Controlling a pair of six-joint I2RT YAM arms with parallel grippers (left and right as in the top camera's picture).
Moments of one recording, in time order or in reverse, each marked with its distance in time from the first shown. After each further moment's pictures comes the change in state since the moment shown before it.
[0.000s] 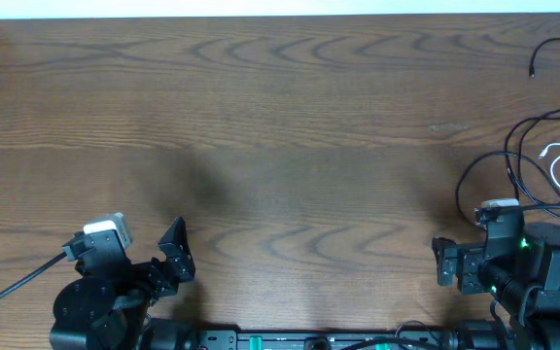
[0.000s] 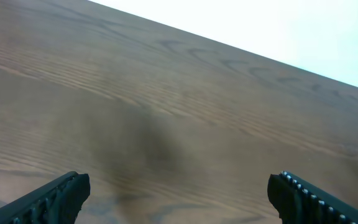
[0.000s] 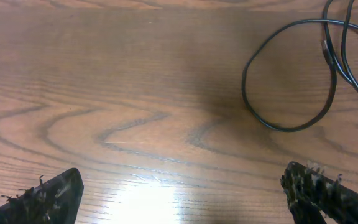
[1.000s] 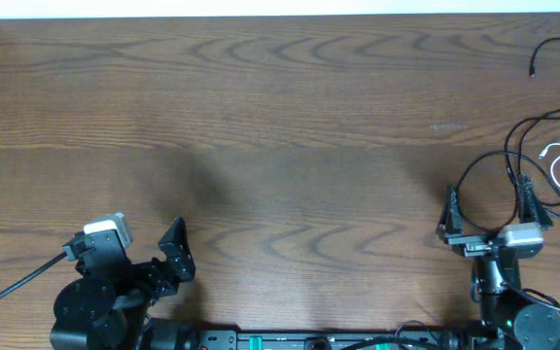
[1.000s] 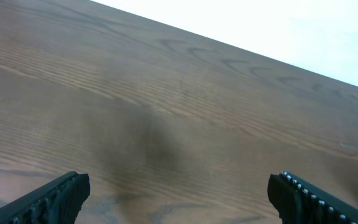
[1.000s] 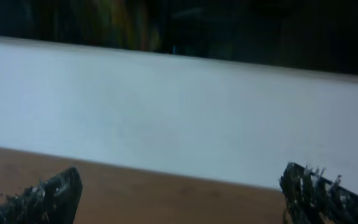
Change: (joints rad) left arm 0.000 0.000 -0.002 0.000 0.000 0.000; right arm 0.000 -0.539 -0.719 1.342 0.014 -0.037
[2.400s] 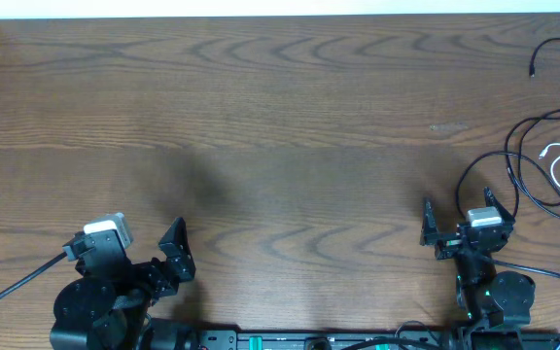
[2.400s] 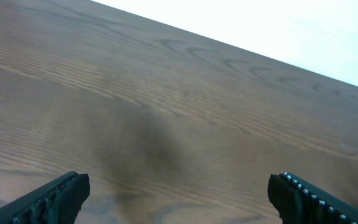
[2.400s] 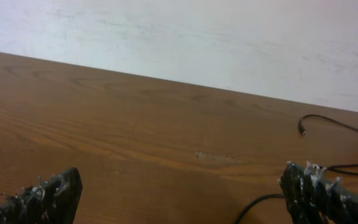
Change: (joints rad) left arm 0.000 0.000 0.000 -0.002 0.000 0.000; right arm 0.015 0.000 -0.094 -0.250 0.007 -0.050
